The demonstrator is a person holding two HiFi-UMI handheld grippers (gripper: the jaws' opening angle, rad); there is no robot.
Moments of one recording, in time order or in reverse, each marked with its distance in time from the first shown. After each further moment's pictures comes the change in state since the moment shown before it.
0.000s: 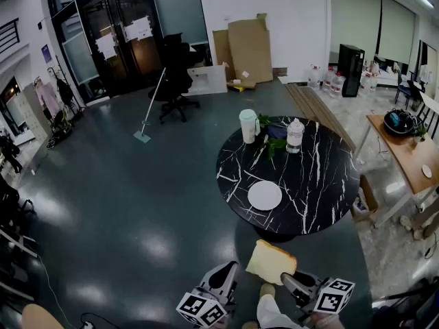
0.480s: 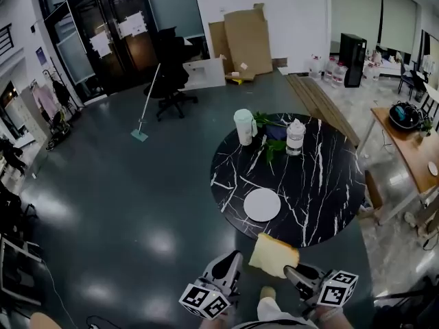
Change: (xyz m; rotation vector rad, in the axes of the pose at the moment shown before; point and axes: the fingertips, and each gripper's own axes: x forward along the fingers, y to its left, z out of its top) left arm 0.107 0.028 0.009 0.019 -0.013 -0.026; right arm 0.031 -0.073 0.066 0.002 0.019 -0.015
